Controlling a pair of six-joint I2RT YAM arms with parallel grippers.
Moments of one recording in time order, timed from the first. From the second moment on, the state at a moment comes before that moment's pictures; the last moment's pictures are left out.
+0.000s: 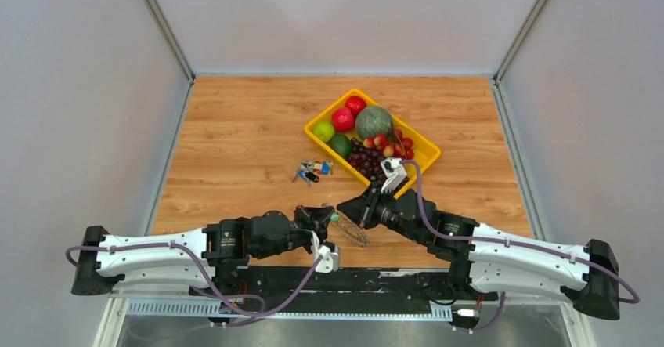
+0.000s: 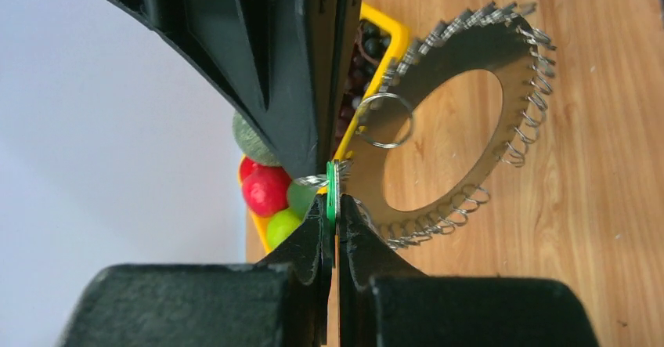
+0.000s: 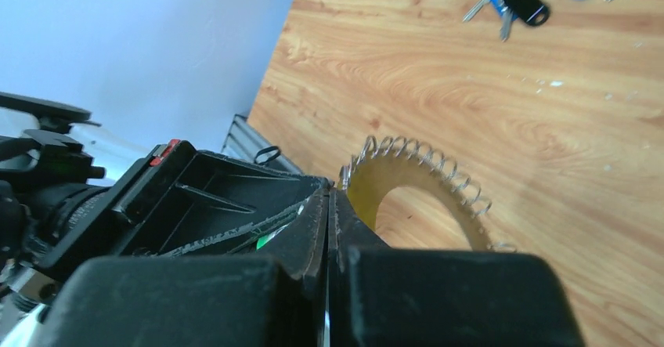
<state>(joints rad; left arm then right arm) -1.44 0.78 0.58 -0.13 -0.30 0.95 1.17 0.86 0.59 0.02 0.21 0.98</state>
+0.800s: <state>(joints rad) -1.18 0.80 0.73 -0.27 0.19 0.69 1.28 0.54 0.47 0.02 0.37 0.52</state>
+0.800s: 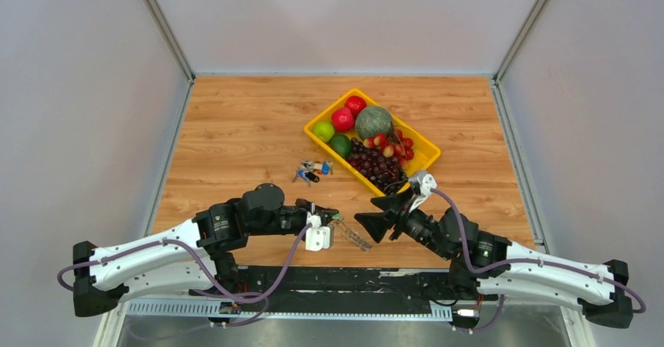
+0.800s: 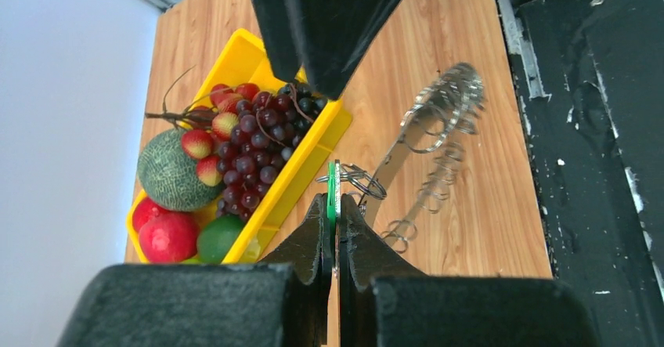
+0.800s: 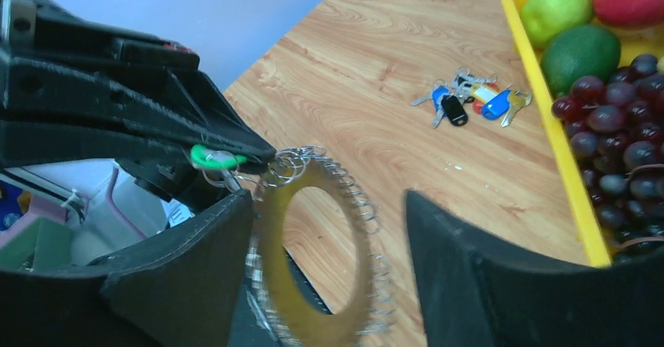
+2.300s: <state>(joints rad) -1.09 0.87 0.78 -0.32 0.33 1.07 1.28 0.59 0.35 0.34 0.04 0.09</state>
